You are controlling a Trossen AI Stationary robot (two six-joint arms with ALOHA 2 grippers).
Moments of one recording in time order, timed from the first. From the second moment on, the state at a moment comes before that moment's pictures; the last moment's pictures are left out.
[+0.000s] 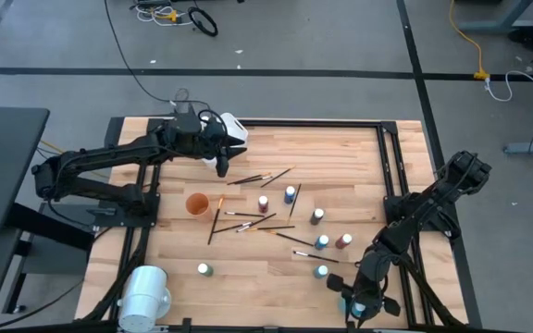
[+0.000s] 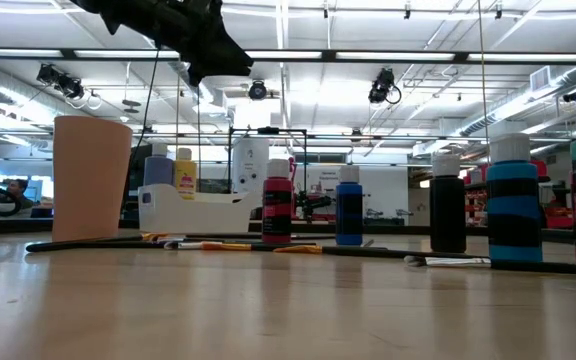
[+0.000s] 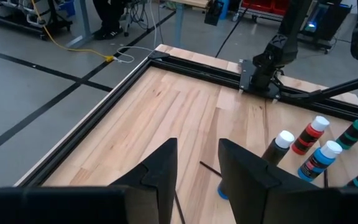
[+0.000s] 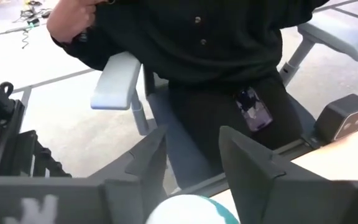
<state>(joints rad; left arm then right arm) 0.38 1.14 0.87 -0.05 0.10 -0.09 0.77 1.47 0.61 0.49 -0.43 -0.08</state>
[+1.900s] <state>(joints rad) 0.37 1.14 0.87 -0.08 0.09 -0.12 0.50 1.30 0.61 0.61 -0.65 -0.09</state>
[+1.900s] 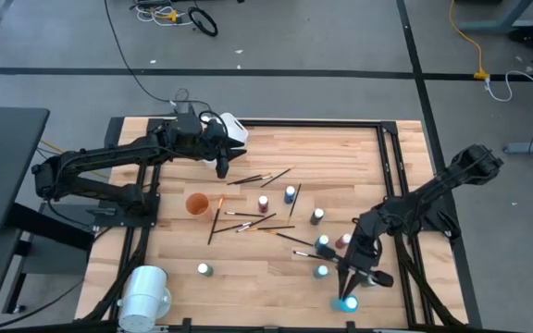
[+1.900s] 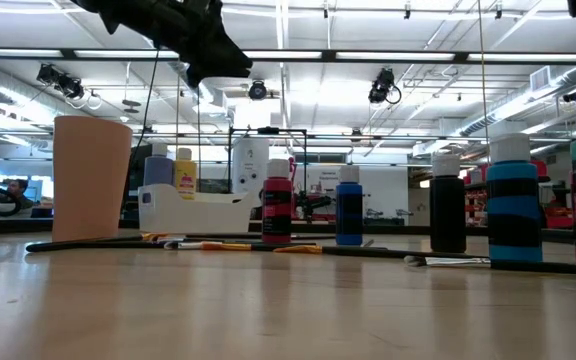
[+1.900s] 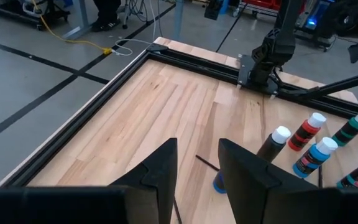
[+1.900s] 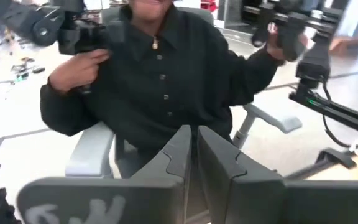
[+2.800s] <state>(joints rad) 0.37 1.14 0.87 -0.05 0.06 -0.11 0.51 1.30 0.61 0.54 -0.45 -0.12</state>
